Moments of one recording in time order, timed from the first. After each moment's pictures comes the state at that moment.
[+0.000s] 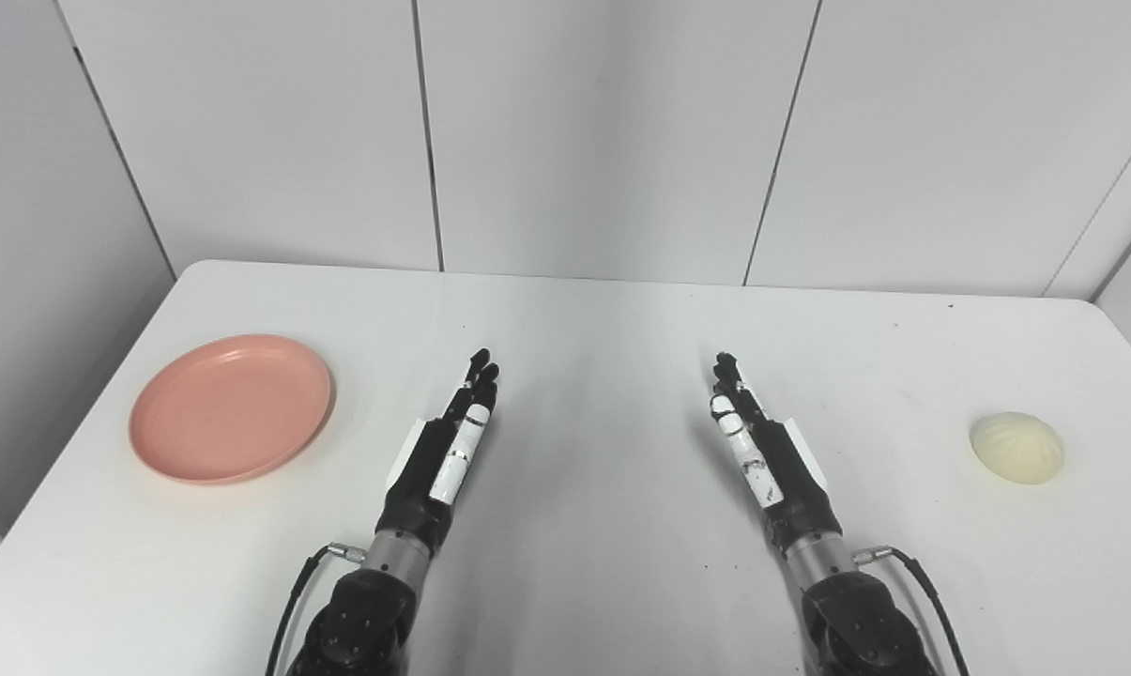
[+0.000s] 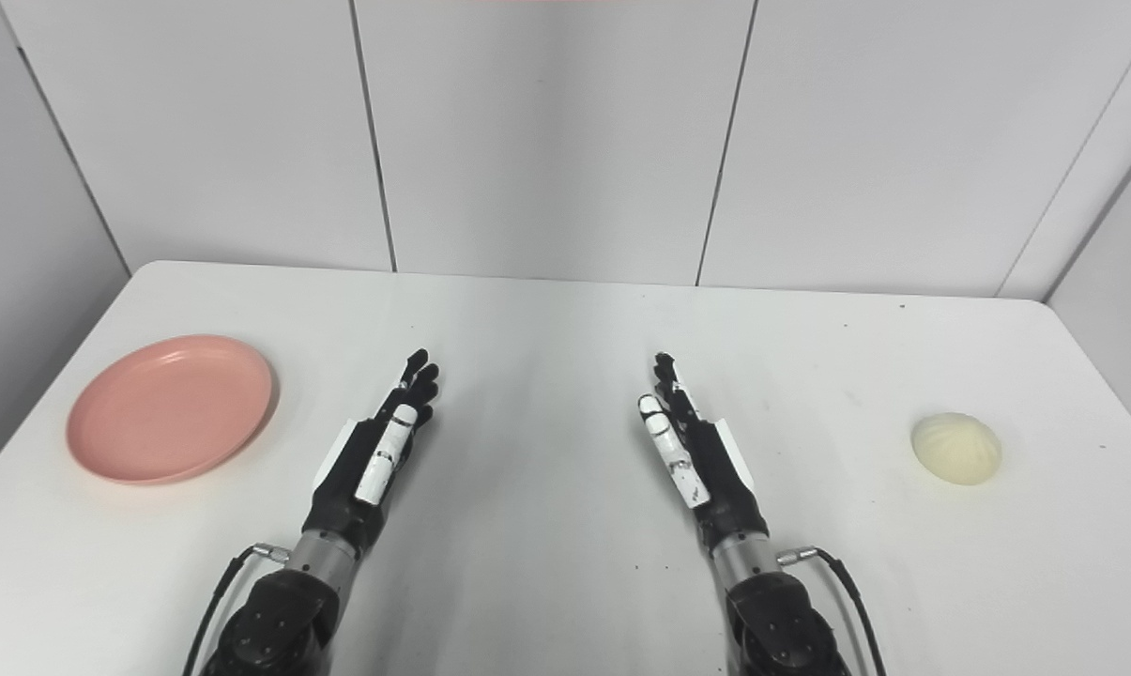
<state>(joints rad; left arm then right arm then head) -0.22 0.00 -0.10 0.22 0.06 -0.07 -0.08 -0.26 -0.11 0.06 0.19 -0.09 -0.05 0.10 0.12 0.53</state>
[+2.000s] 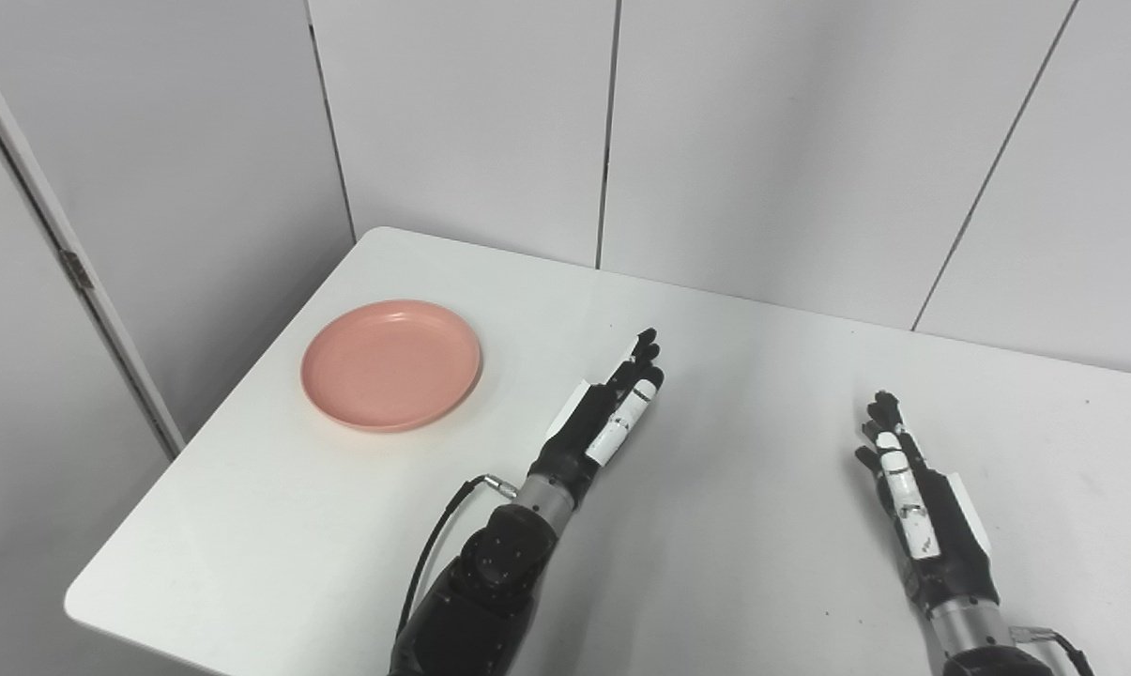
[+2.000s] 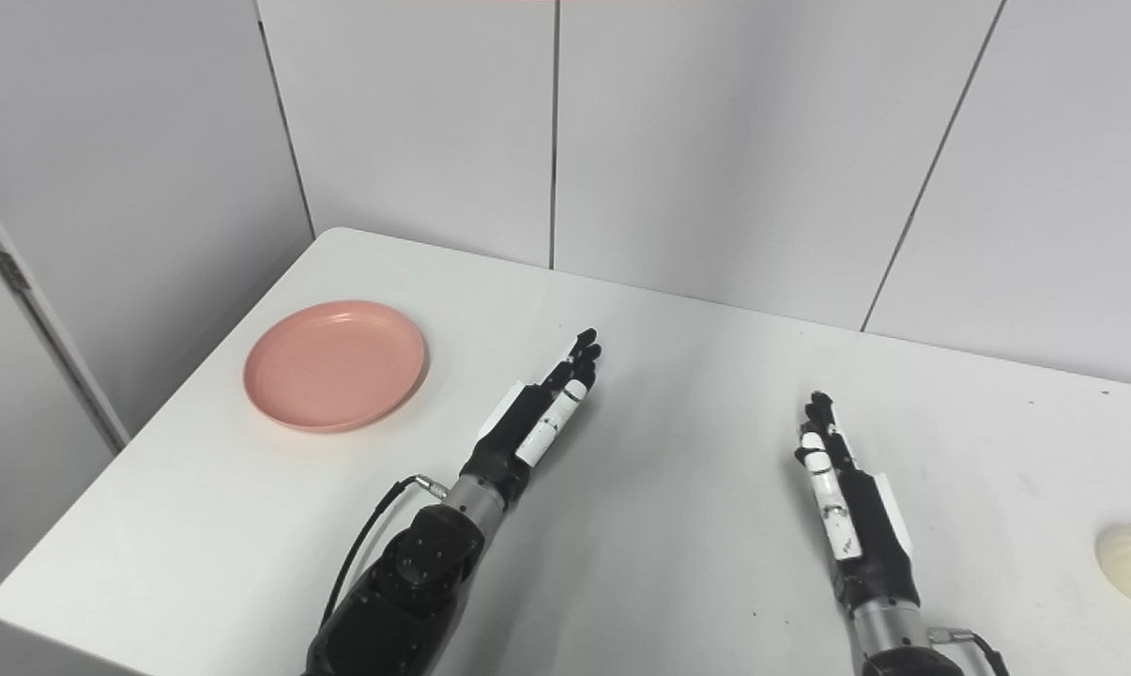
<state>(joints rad) -0.35 -0.03 -0.11 0.41 0.14 -0.15 -0.03 -0.27 -0.16 0.03 0.23 0.02 -0.06 0.16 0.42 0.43</state>
